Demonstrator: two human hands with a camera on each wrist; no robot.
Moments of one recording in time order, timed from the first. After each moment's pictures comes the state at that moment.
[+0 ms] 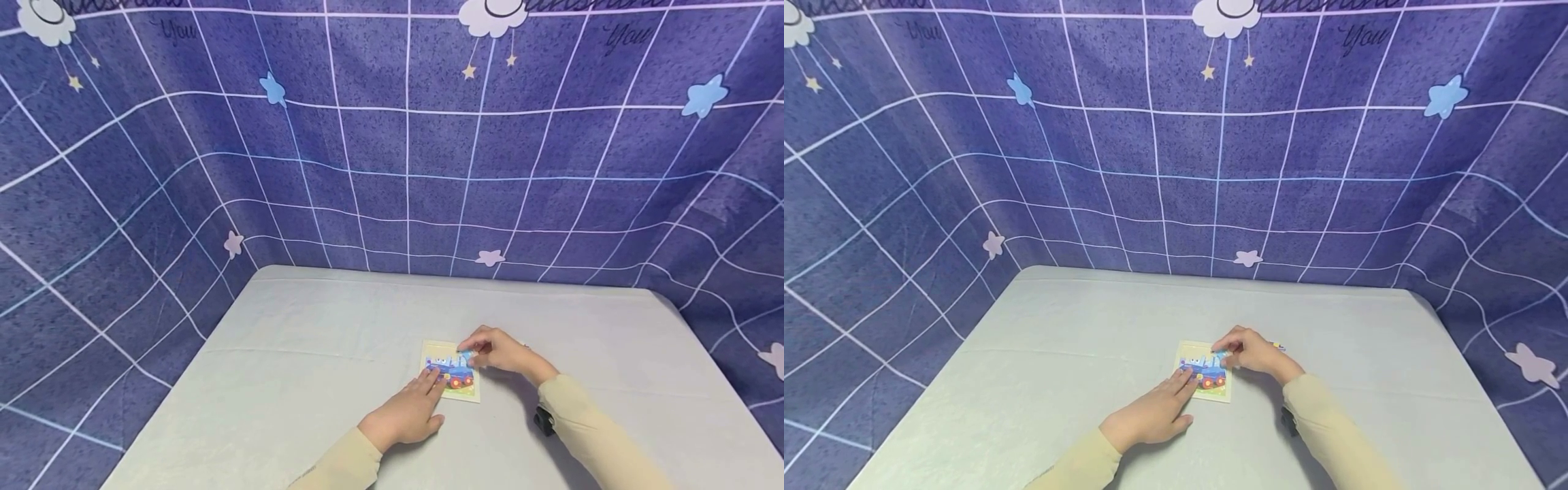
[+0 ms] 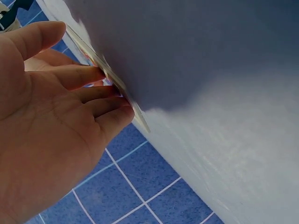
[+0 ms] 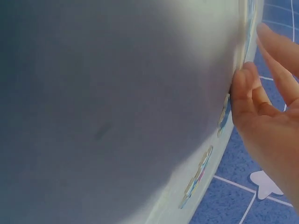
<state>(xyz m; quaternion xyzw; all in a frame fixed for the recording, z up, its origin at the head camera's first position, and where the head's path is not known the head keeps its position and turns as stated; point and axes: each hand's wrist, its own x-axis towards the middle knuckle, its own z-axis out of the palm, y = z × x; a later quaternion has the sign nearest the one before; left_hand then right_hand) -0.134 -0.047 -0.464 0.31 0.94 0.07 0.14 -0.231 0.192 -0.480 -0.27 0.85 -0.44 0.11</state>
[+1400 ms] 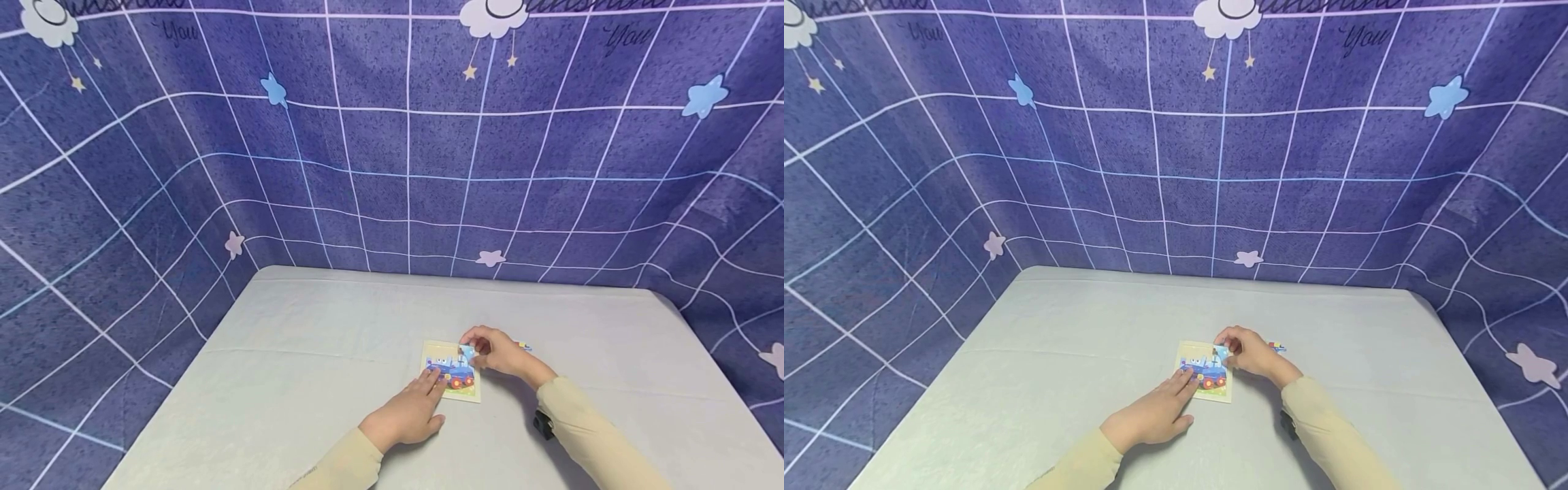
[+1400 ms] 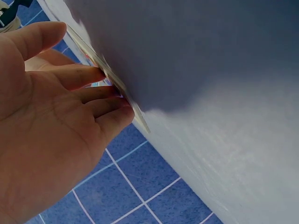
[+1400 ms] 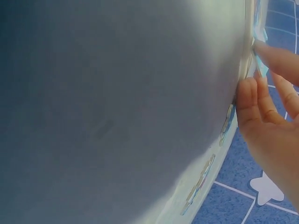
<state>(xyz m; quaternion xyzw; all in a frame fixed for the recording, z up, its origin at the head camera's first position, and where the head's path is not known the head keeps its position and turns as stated) -0.132 -0.048 -0.463 0.31 0.94 0.08 0.13 -0.228 0.185 -0.485 -0.26 0.85 -0.45 0.08</state>
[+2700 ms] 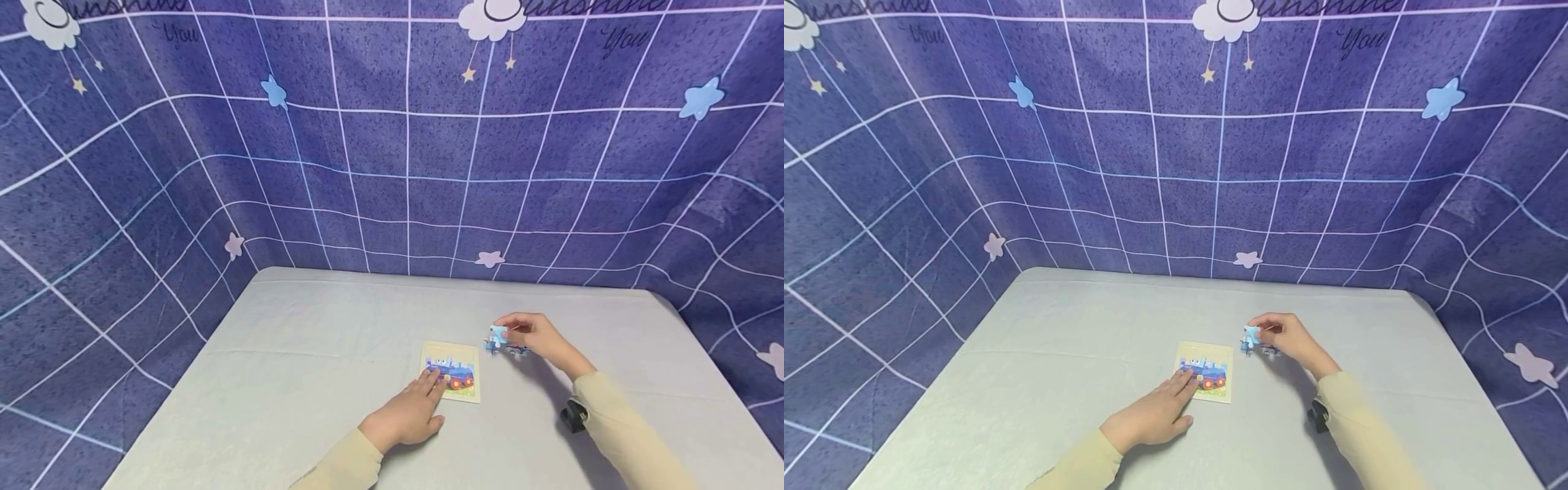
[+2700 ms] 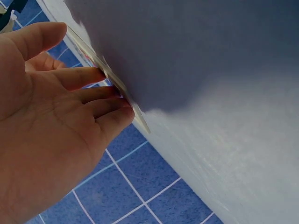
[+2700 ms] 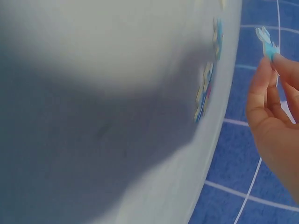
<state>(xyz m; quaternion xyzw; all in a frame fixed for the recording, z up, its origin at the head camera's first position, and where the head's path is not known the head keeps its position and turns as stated) -0.130 -0.049 -0.461 0.32 0.94 0.08 0.13 -0.229 0.246 -0.458 -0.15 0.83 -0.53 0.06</state>
